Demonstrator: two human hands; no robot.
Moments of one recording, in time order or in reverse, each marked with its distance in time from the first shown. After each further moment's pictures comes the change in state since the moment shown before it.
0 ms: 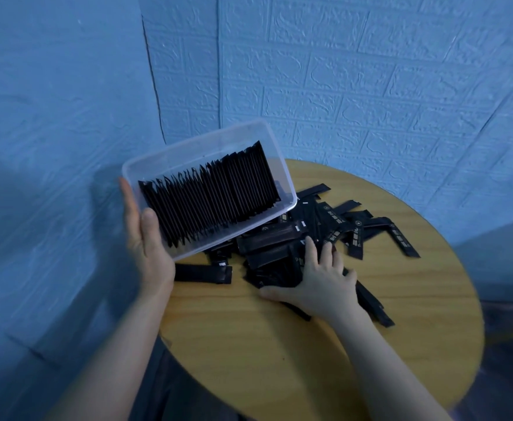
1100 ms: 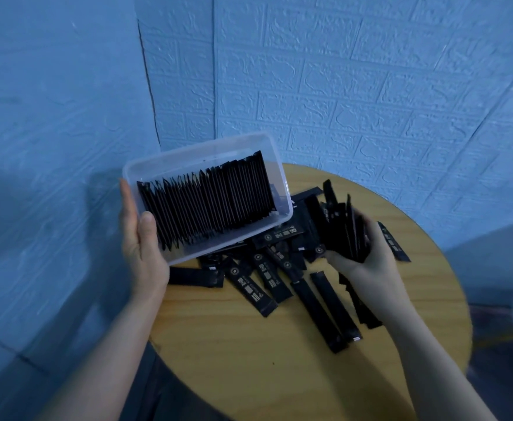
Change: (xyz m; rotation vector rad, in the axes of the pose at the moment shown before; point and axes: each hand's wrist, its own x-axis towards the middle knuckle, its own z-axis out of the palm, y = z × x) left_hand -0.002 0.000 0.000 0.041 -0.058 0.013; right_hand -0.011 0.060 -0.031 1.083 0.437 -0.327
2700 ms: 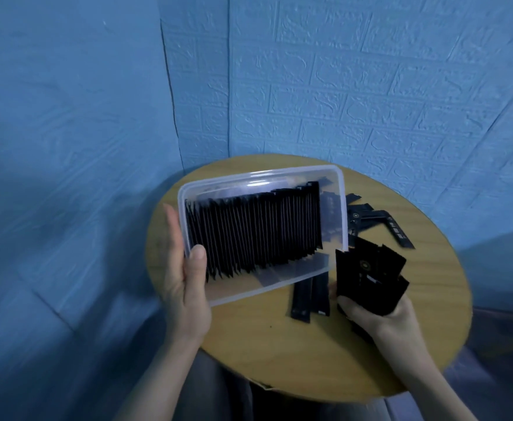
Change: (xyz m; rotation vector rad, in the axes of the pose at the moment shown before) left_hand -0.103 0.076 0.003 0.125 -0.054 -0.021; right_hand -0.087 0.020 -0.022 0.149 -0.112 0.157
